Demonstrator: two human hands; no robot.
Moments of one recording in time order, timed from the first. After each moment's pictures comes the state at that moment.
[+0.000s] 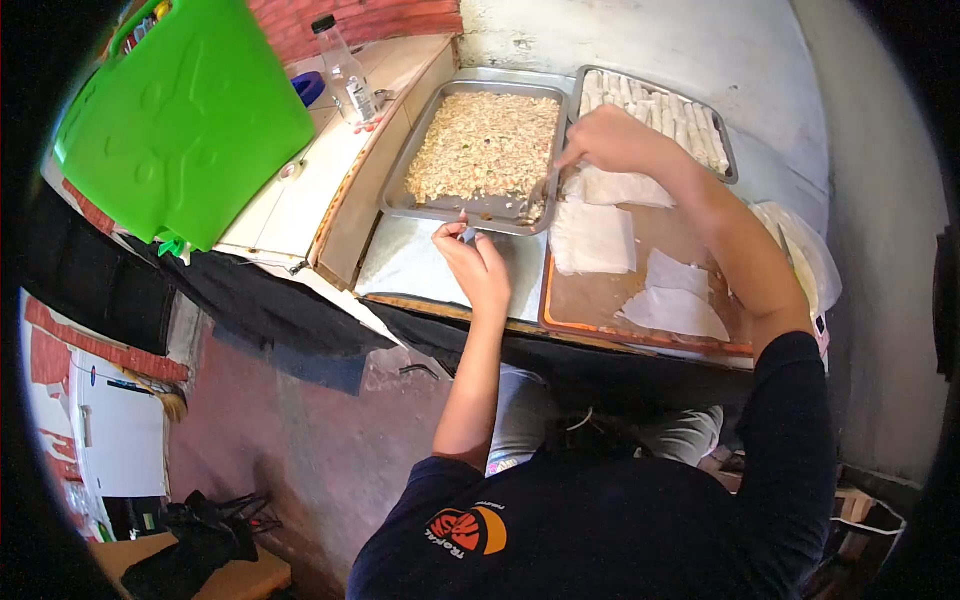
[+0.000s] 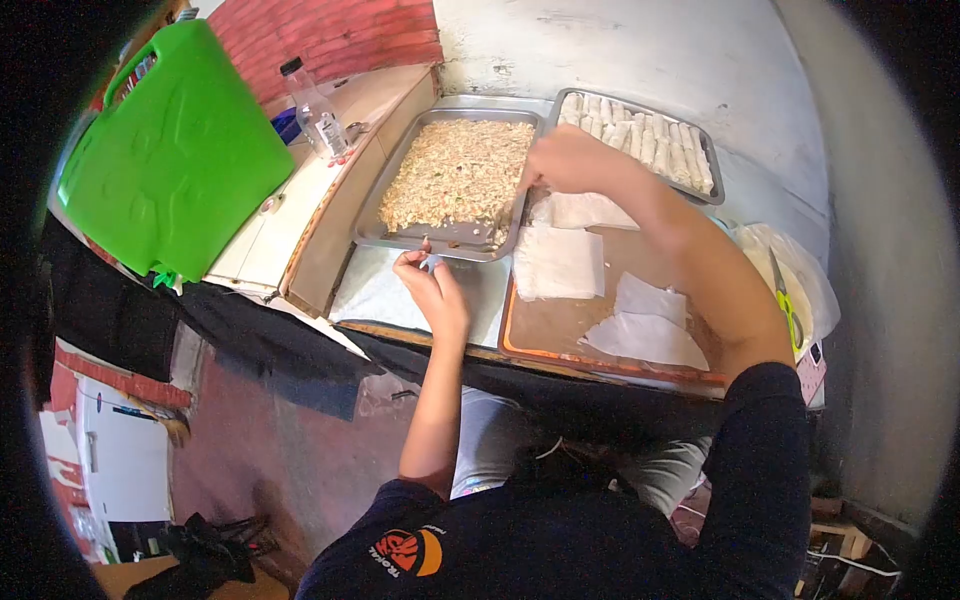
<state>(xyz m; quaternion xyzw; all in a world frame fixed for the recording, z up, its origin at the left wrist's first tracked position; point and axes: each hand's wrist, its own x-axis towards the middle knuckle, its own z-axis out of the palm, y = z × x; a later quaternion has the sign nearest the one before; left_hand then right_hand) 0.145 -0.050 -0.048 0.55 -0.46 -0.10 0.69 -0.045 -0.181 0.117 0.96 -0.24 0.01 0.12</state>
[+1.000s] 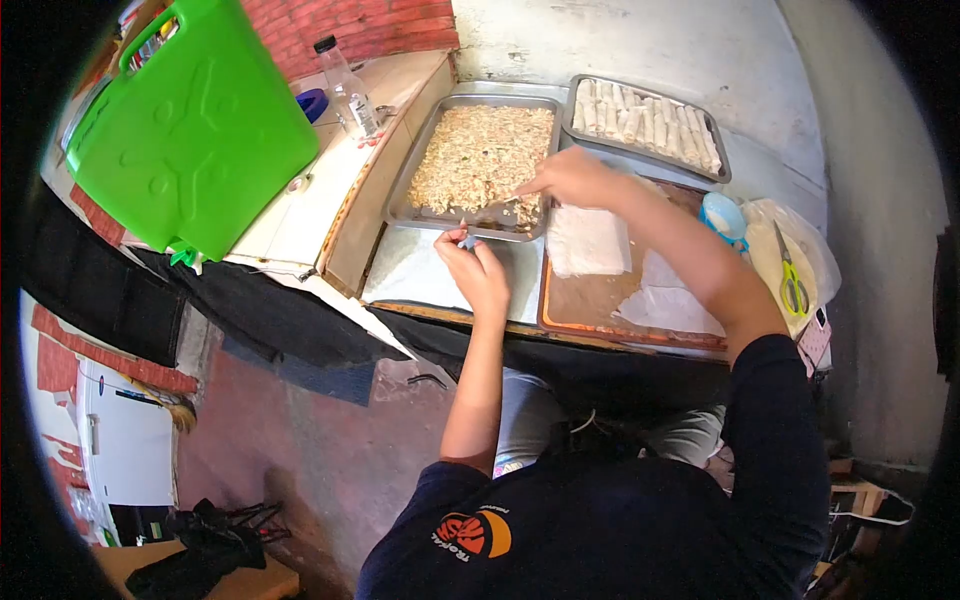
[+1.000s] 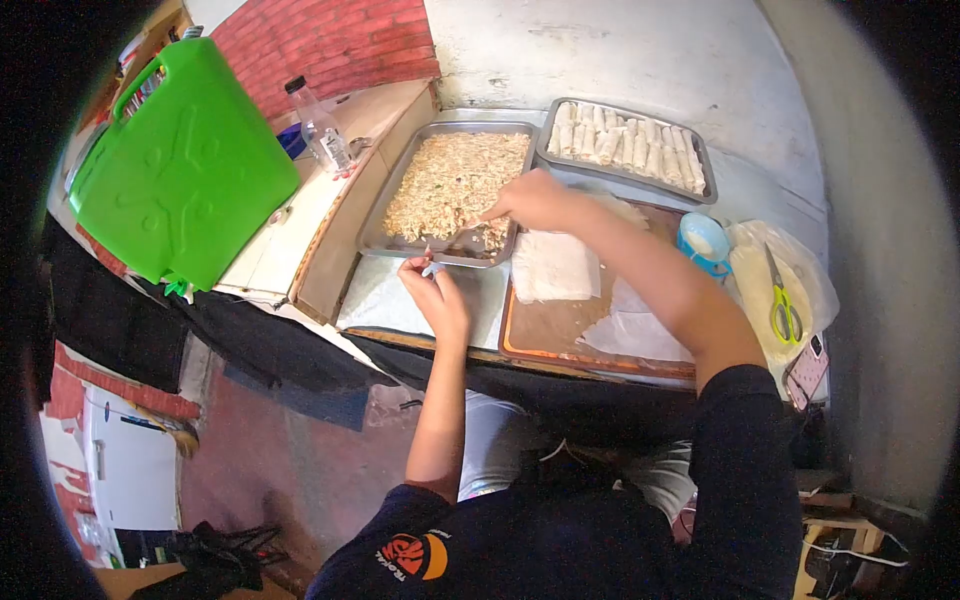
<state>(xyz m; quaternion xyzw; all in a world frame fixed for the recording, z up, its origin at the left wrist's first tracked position) 0.146 -0.049 -0.046 0.55 -0.46 -0.09 0.69 -0.020 -0.171 0.065 0.96 -0.28 0.04 0.09</state>
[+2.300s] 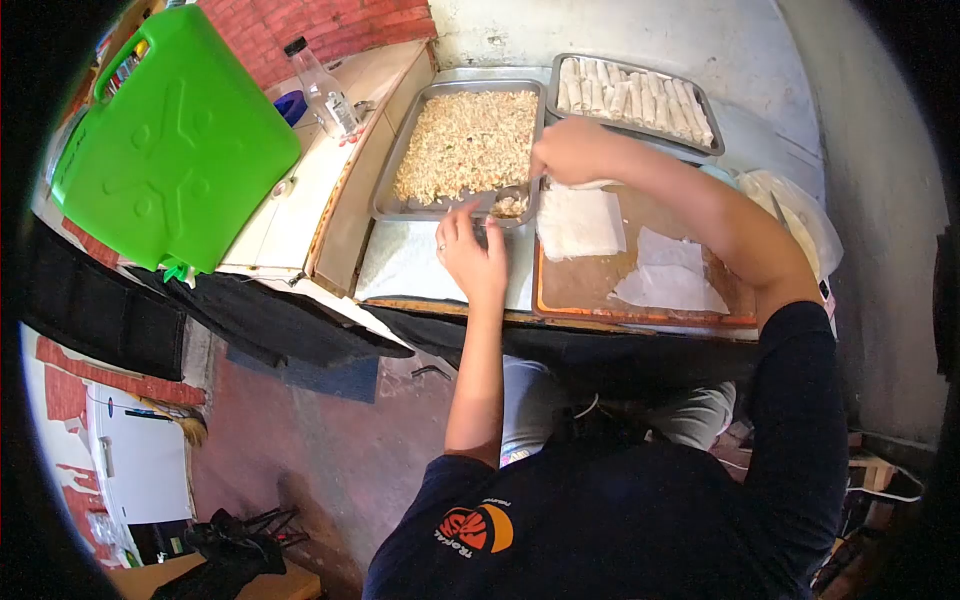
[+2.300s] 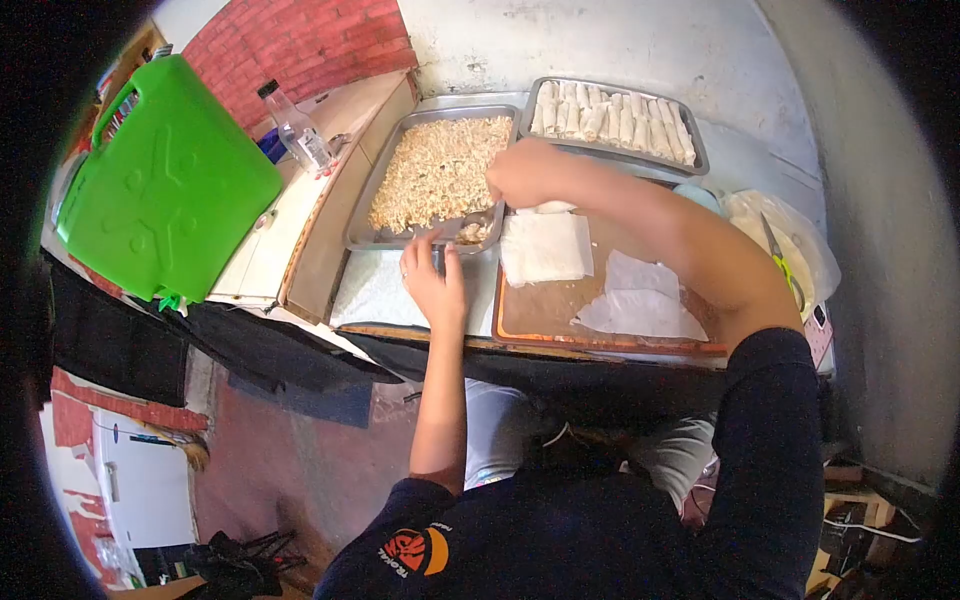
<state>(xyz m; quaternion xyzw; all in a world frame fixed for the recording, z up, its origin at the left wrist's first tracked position) 0.145 -0.049 -0.037 0.59 -0.56 0.00 0.58 -0.023 -0.143 0.111 0.93 -0.35 -0.04 0.05</state>
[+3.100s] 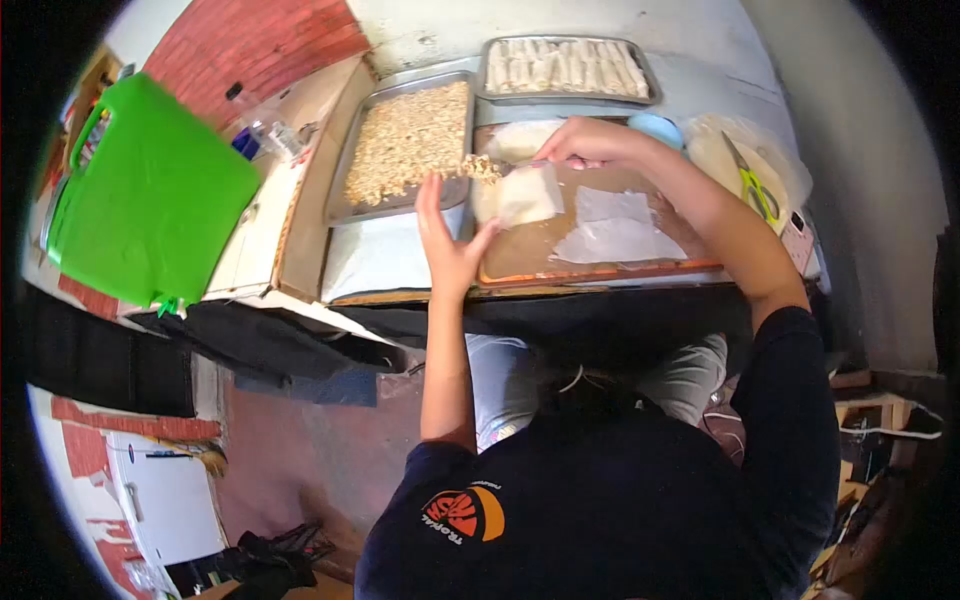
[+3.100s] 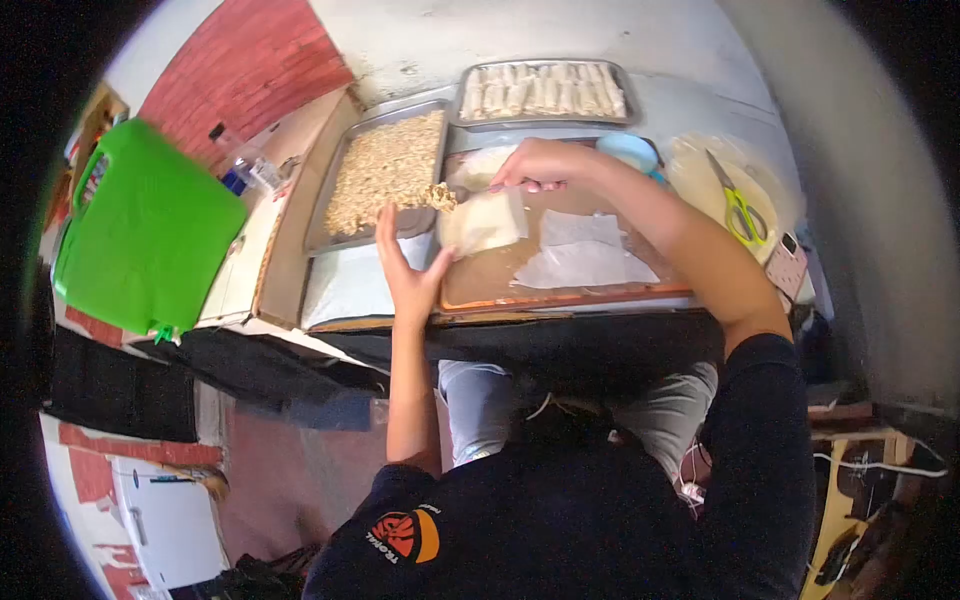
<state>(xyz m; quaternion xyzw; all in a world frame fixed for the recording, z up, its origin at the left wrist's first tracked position) 0.117 -0.024 -0.014 0.42 -0.71 -0.04 0.56 -0.146 -0.093 0.099 0.72 -0.49 0.12 -0.47</state>
